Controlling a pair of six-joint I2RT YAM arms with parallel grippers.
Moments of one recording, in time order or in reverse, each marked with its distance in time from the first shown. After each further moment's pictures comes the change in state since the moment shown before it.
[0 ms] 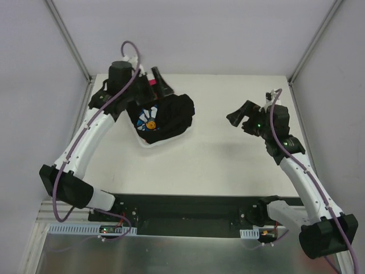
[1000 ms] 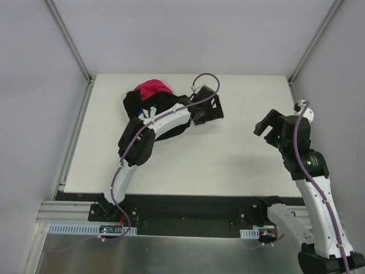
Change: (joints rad) left arm -0.486 0.865 0.507 0.081 -0.378 -0.259; right arm -0.046 -0.237 0.132 -0.457 0.423 -0.057
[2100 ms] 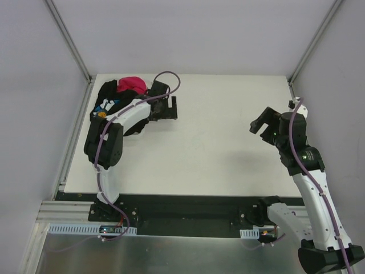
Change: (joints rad) left arm 0.325 -0.282 -0.444 -0.018 0.000 0.417; right arm -0.001 0.087 -0.001 0.051 -0.077 -0.010
